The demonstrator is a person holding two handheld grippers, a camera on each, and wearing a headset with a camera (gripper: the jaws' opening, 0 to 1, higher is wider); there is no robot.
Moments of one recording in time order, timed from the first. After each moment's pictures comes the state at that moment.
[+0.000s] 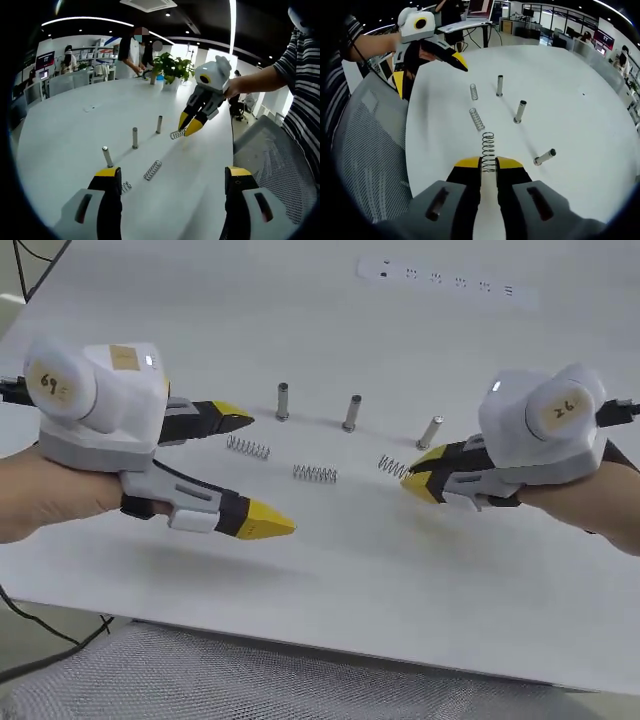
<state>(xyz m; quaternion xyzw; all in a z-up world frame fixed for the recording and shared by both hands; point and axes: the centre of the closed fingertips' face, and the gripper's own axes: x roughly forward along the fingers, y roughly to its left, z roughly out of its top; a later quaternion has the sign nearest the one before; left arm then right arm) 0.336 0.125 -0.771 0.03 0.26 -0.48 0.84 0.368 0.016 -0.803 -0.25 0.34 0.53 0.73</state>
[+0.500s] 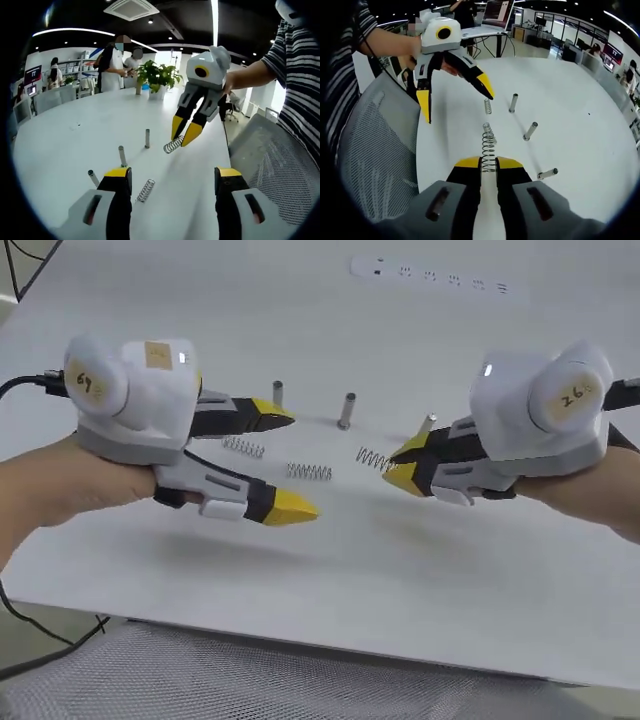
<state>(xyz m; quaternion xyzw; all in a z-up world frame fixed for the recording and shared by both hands) 0.342 0.089 -0.764 0.04 0.19 -0.54 0.82 0.353 0.039 -0.780 -0.27 0.30 0.57 0.71</state>
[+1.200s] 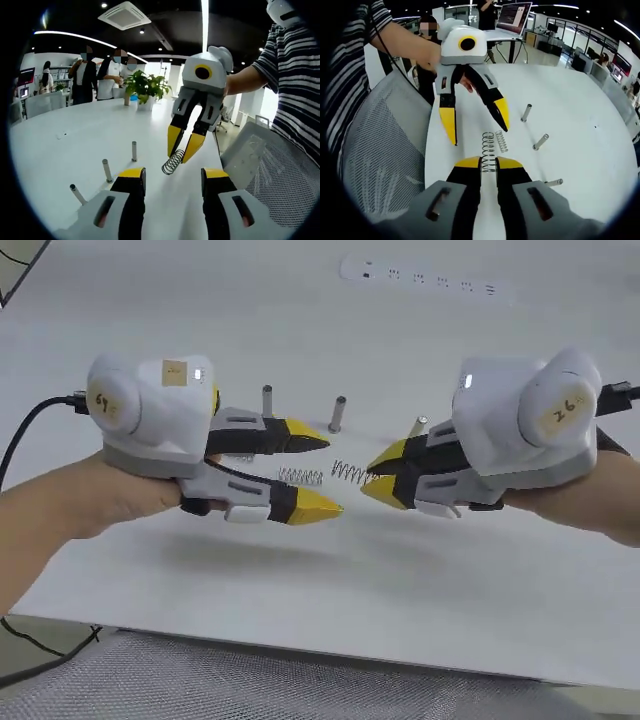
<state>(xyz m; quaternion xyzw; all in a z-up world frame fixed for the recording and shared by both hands) 0.338 0.063 -0.760 0.00 0.16 -0.58 0.80 0.333 0.051 -0.770 -0.28 0.28 0.61 0.69</state>
